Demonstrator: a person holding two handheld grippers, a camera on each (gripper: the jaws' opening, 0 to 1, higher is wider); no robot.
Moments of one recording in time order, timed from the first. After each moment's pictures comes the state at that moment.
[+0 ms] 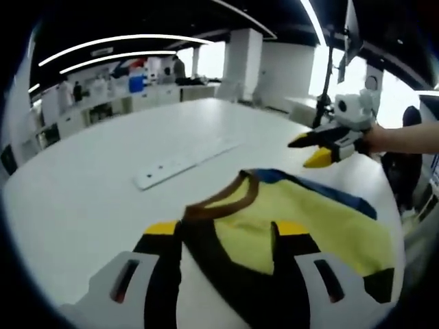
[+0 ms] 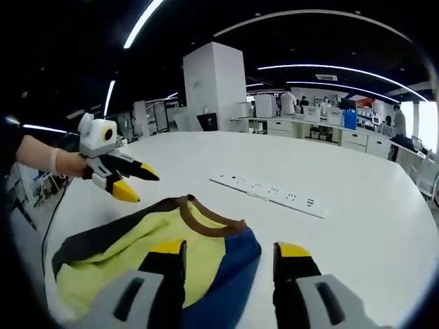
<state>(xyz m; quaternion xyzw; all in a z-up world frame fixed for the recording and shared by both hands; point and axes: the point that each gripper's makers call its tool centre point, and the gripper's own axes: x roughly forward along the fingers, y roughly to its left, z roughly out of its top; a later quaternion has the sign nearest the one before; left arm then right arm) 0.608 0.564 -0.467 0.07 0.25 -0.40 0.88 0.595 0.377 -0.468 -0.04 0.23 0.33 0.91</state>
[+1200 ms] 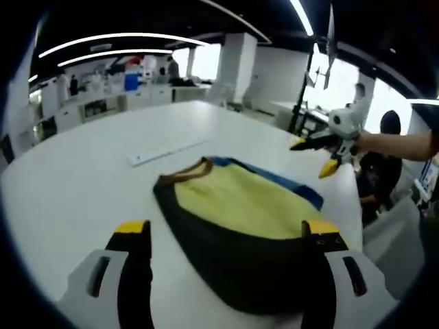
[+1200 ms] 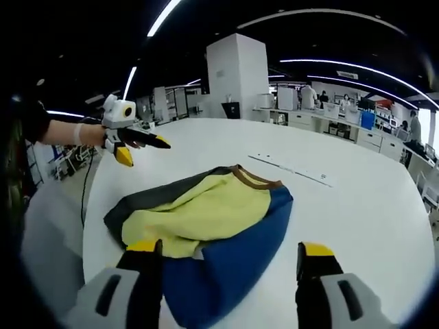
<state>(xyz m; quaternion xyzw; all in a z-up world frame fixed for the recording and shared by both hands) 0.481 0.599 -0.433 0.04 0.26 -0.42 0.87 0.449 0.352 -0.459 -0.08 0.26 0.39 0.88</state>
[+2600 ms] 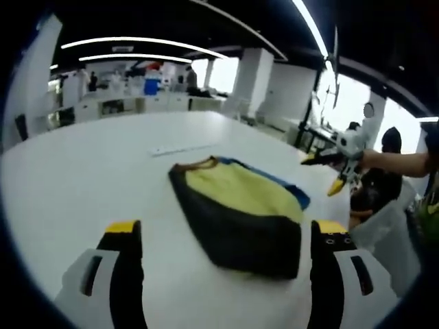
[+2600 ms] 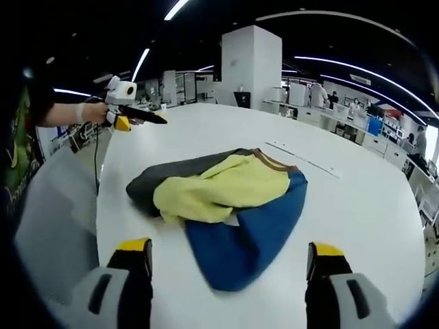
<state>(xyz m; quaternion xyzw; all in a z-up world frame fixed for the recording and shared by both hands) 0.422 0.649 -0.418 -0.01 0.24 -0.38 0.90 0.389 0.352 -0.466 -0.13 0.27 0.40 0.86</state>
